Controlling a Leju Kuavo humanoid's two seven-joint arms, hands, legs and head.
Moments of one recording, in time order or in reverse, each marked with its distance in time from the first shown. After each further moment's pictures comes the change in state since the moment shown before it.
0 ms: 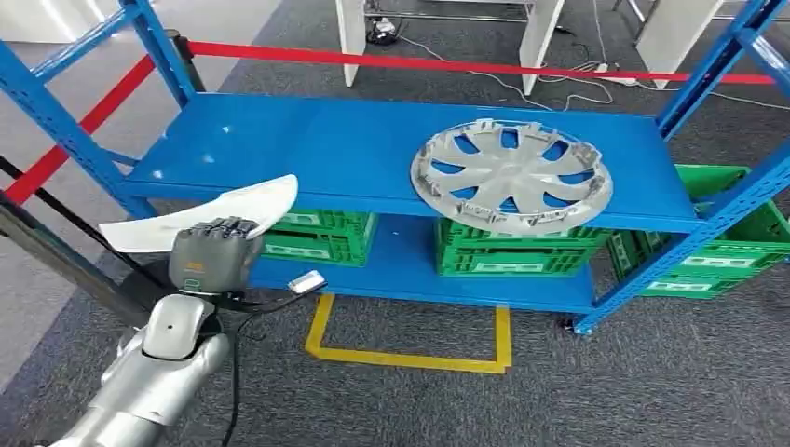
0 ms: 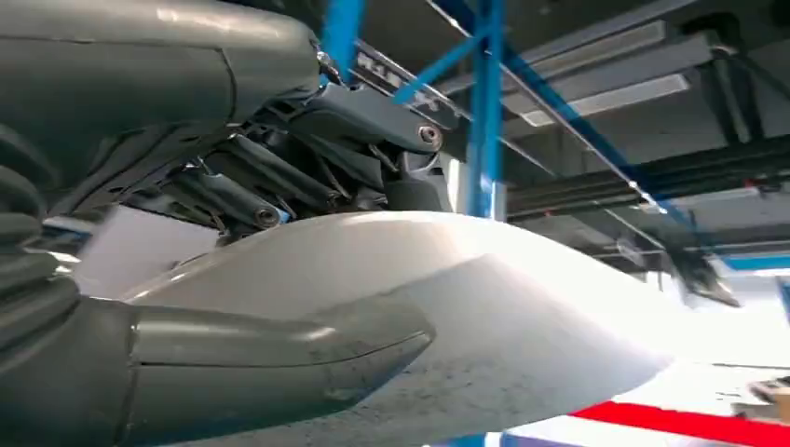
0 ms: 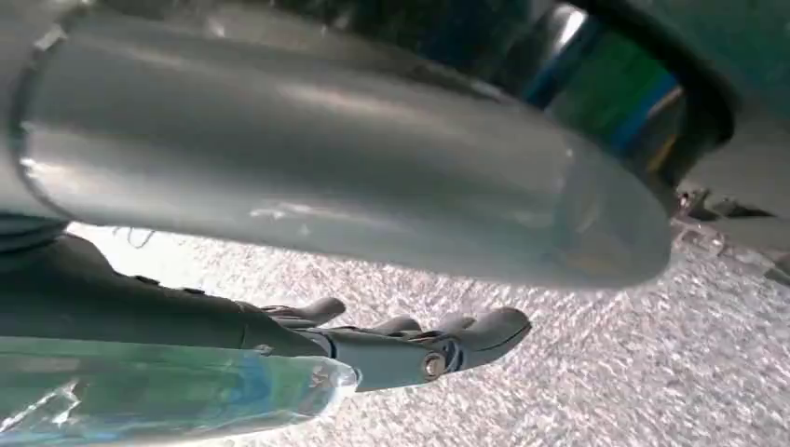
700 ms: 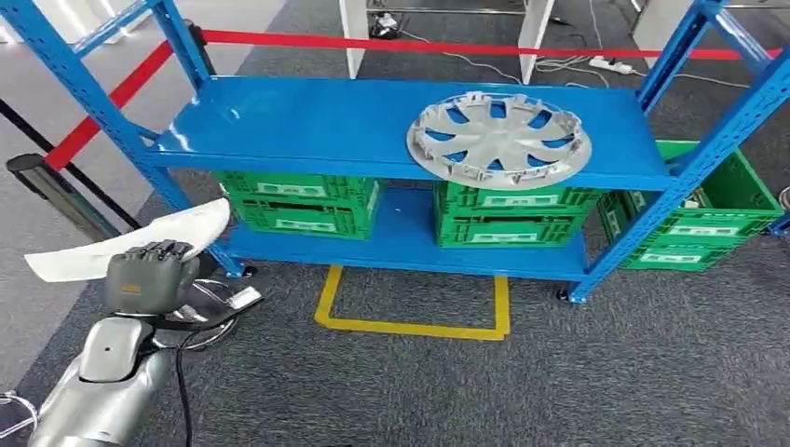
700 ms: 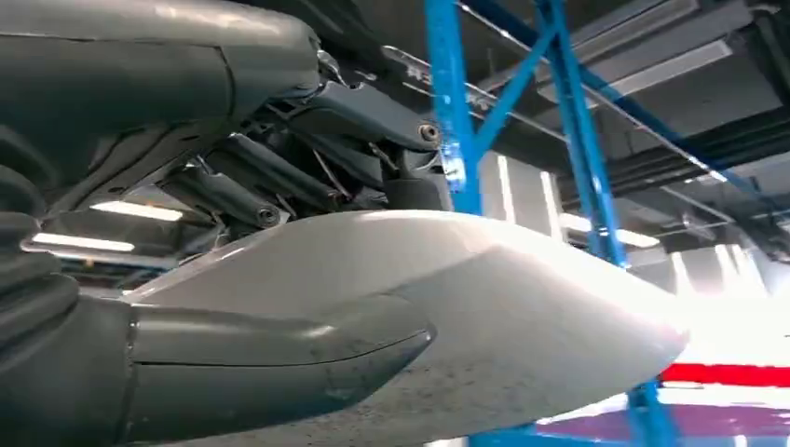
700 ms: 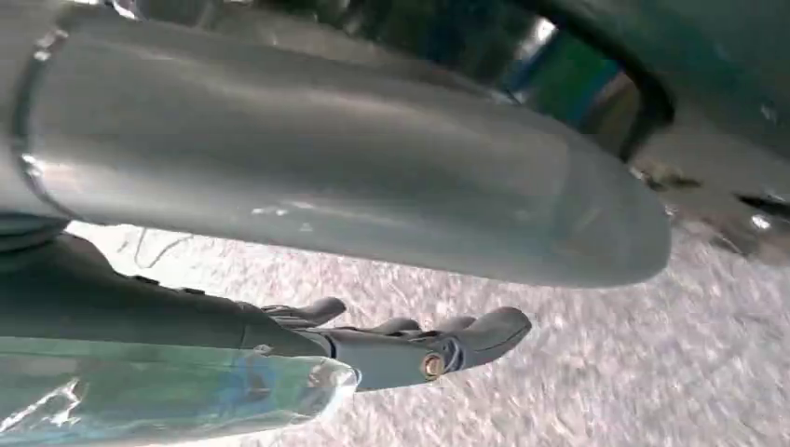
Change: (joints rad) left arm 0.101 0.083 0.218 -0.037 0.011 0.000 -0.111; right arm -0.004 0.002 0.000 0.000 0.010 0.003 0.005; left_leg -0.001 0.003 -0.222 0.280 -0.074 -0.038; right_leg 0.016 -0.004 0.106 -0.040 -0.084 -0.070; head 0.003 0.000
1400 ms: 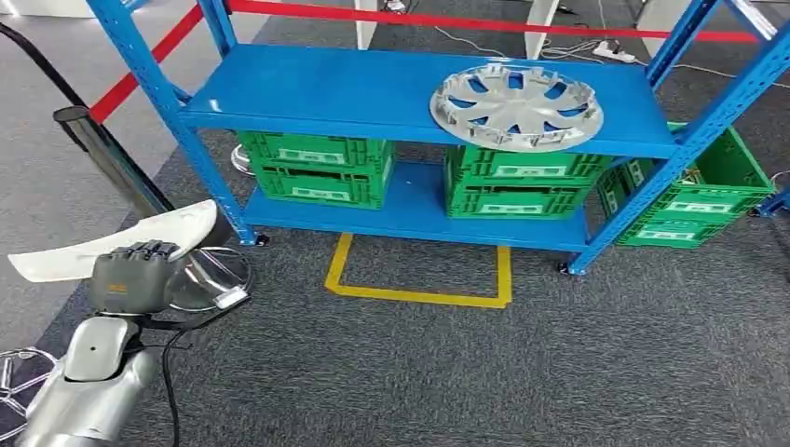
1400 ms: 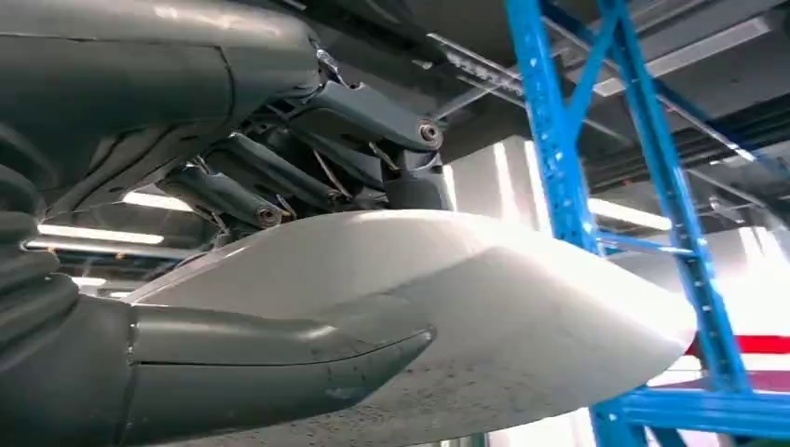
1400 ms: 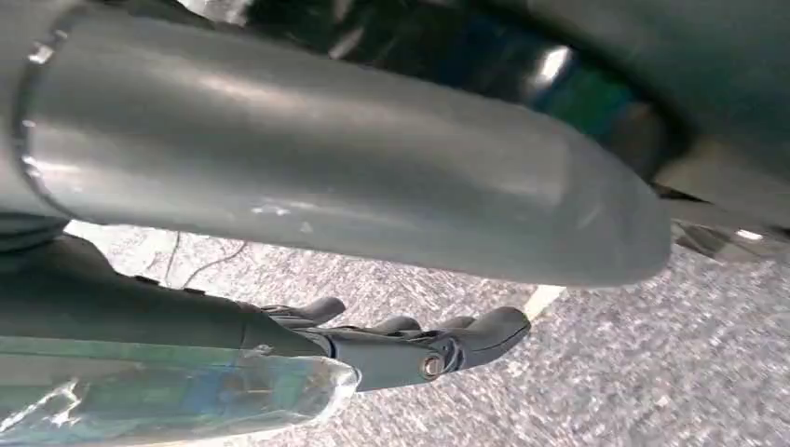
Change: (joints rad) left arm 0.001 0.002 0.052 0.010 0.003 0.000 -0.040; right arm -0.003 0.003 0.000 0.000 0.013 0.000 0.007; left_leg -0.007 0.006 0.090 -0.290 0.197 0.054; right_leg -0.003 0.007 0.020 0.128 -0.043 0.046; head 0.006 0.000
